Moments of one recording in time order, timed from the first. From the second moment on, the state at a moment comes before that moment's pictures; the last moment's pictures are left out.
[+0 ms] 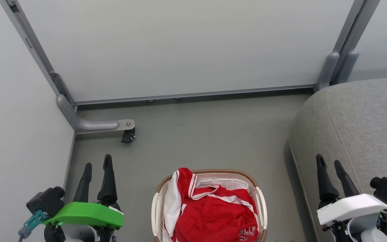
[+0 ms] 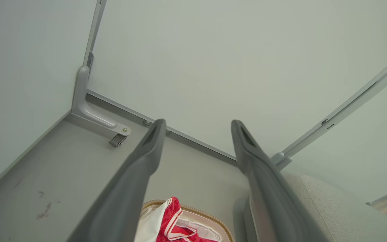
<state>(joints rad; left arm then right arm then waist) -0.05 0.04 -0.10 0.20 -0.69 -0.10 -0.14 -0.04 -0.04 -0.05 0.20 0.61 0.13 -0.14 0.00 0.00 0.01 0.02</state>
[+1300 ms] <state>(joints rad) -0.04 0.05 -0.16 0.30 -0.37 -0.09 -0.23 -0.02 -0.05 -0.04 0.21 0.26 0.13 -0.23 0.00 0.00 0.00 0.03</state>
